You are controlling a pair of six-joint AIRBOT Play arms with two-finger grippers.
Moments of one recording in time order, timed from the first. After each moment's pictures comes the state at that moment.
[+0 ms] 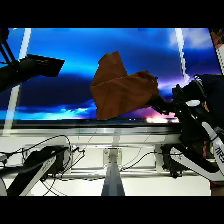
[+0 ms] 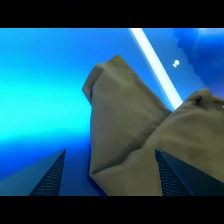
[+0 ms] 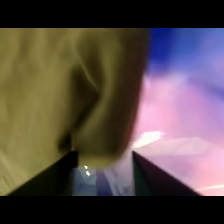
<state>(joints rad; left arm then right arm) 0.03 -0.82 1.00 0.86 -0.90 -1.03 -0.19 -1.17 0.41 -0.63 0.78 1.19</state>
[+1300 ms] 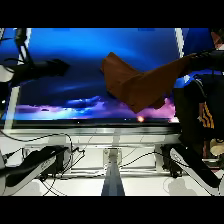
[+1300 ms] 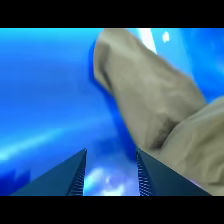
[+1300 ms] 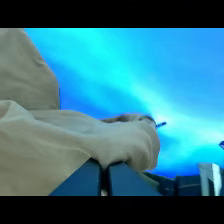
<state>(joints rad) -0.01 -1.04 0.99 0.86 -0.90 -1.18 -0.10 -0.93 1.32 -1.38 1.22 1.19</state>
